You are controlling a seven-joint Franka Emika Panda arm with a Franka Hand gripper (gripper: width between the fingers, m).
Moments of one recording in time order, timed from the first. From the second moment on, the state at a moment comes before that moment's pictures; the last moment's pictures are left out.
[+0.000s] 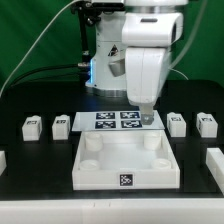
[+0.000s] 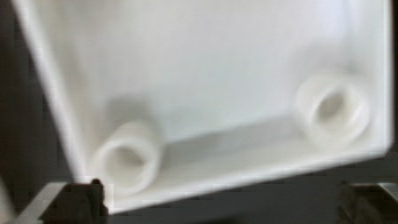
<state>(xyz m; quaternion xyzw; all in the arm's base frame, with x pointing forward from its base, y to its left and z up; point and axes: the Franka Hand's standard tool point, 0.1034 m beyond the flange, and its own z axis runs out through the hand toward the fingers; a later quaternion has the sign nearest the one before) 0.485 0.035 0.082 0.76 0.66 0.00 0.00</state>
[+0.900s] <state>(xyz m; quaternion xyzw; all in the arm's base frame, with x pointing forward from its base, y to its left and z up) 0.422 -0.003 0.013 0.70 0.72 -0.01 -0.03</state>
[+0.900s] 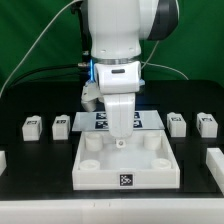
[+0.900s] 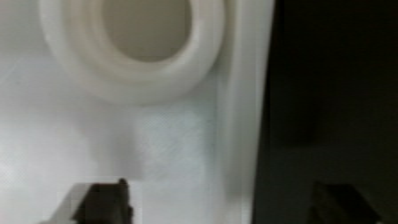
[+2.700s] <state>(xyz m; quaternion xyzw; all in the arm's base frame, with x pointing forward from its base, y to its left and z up) 0.474 0.055 0.013 0.71 0.71 0.03 -0.01</state>
